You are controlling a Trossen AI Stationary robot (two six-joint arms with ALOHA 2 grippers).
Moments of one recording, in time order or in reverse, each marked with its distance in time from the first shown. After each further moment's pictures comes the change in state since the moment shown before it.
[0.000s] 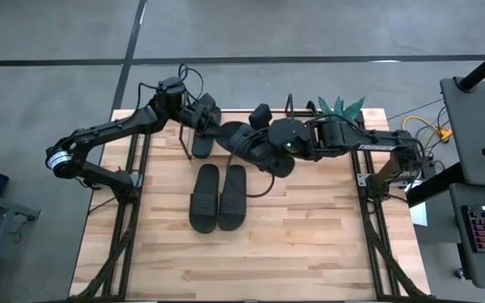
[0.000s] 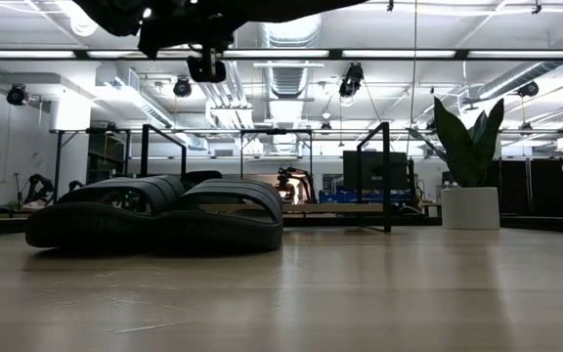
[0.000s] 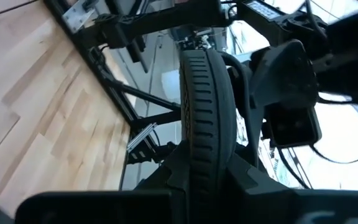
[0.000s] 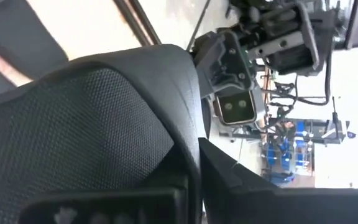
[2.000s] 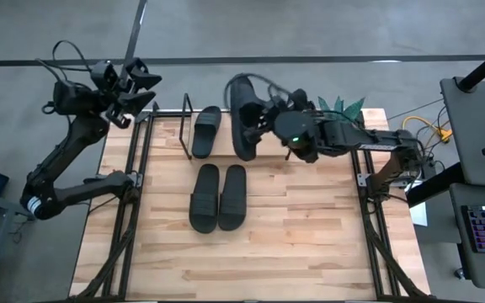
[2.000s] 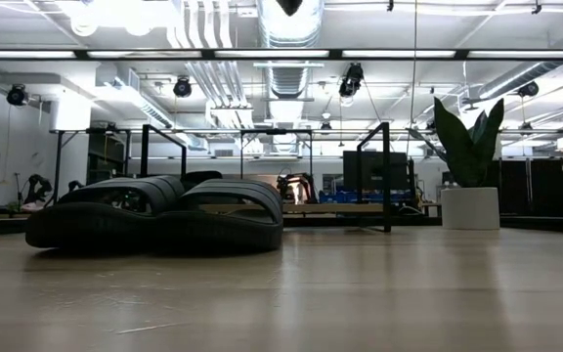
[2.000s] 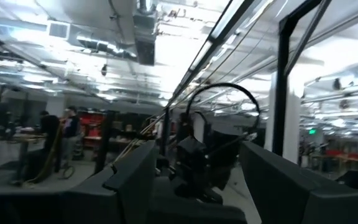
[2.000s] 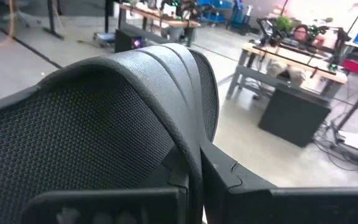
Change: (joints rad) left arm 0.317 -0.478 -0.002 0.345 -0.152 0.508; right arm 0.004 0.003 0.000 0.207 0.478 1.194
